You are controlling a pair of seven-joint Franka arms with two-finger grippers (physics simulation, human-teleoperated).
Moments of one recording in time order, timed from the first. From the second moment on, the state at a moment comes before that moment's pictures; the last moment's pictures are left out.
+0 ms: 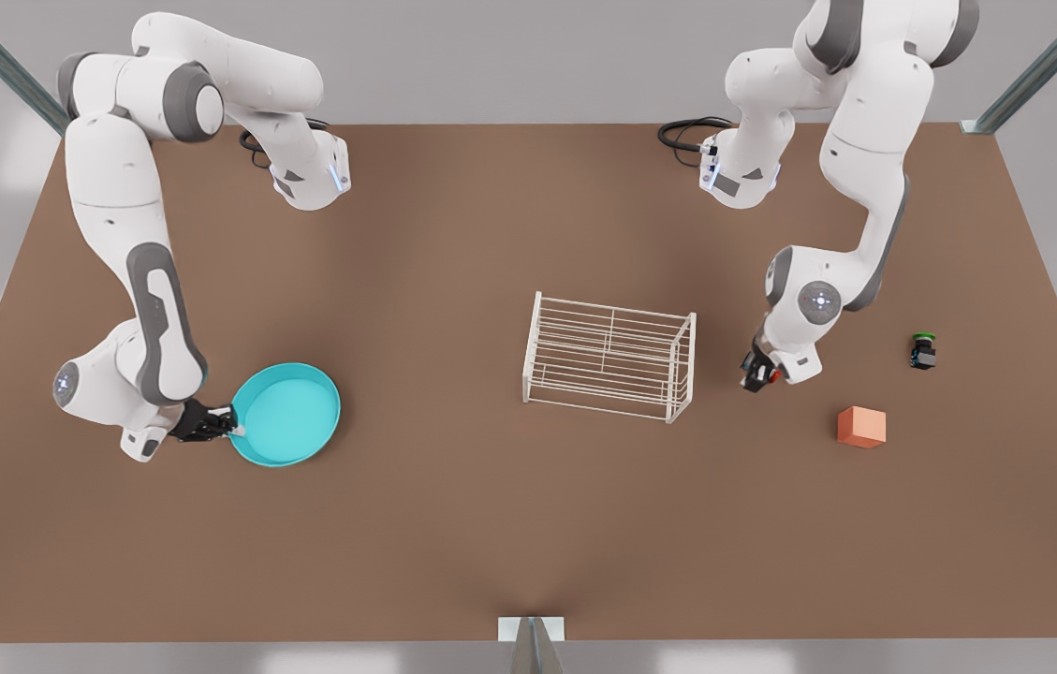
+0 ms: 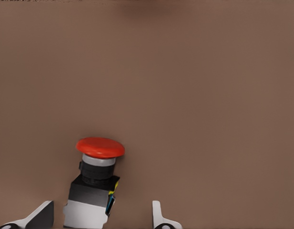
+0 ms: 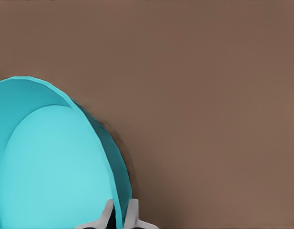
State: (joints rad) left arm 0.01 0.33 -0.09 -2.41 0.10 2.71 -1.36; right arm -0.11 0.62 -0.08 -1.82 0.56 2.28 -0.89
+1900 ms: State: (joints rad) left arm 0.04 0.27 -0.08 -2.44 0.18 2.76 -1.40; right arm 0.52 0.62 0.30 -1.56 0.59 2.52 0.11
